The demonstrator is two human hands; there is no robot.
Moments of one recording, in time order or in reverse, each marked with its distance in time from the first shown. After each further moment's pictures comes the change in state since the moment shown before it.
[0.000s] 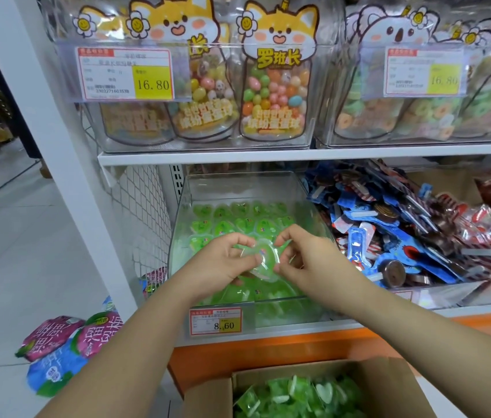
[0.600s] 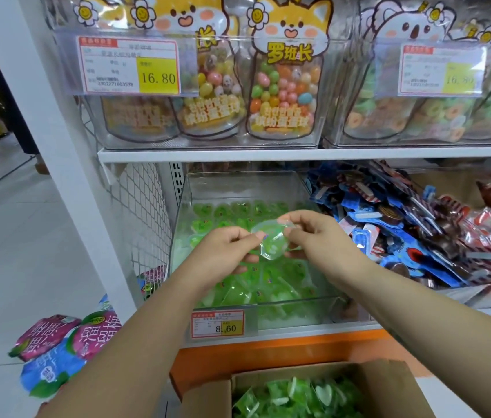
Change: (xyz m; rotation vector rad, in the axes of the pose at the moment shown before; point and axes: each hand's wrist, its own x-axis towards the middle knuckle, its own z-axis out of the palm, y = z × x) left_hand 0.010 0.008 0.000 -0.088 0.137 -0.019; right_hand 0.028 -0.007 -0.004 0.567 0.091 0.190
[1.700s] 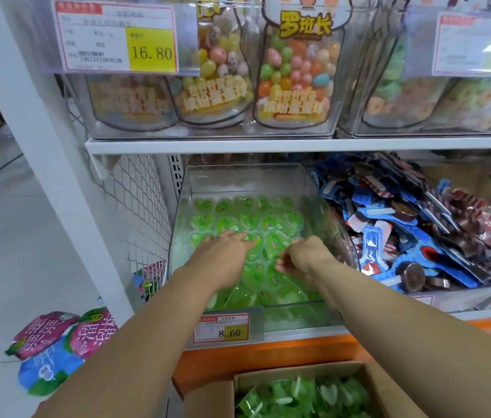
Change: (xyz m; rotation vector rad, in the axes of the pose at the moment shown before) left_hand 0.052 -0.048 -0.009 1.332 -0.133 0.197; right_hand 0.052 0.059 0.031 0.177 0.220 0.591
